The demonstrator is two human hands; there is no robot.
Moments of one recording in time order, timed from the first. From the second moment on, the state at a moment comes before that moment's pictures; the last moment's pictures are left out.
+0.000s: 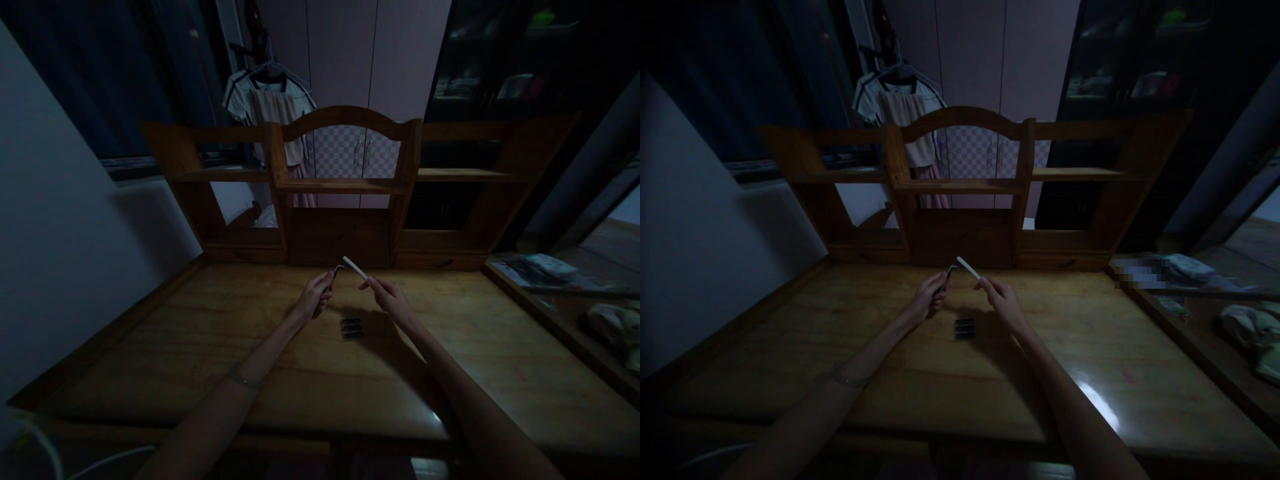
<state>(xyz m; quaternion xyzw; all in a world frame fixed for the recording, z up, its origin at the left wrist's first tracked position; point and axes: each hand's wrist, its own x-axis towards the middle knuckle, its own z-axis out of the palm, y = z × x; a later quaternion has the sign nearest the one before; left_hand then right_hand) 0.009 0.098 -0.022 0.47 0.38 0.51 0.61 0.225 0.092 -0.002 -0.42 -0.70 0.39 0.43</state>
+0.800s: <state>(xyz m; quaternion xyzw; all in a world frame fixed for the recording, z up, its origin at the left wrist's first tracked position) 0.004 0.103 -0.027 0.38 0.29 0.42 0.77 0.220 0.081 0.002 -0.44 -0.79 0.15 0.40</state>
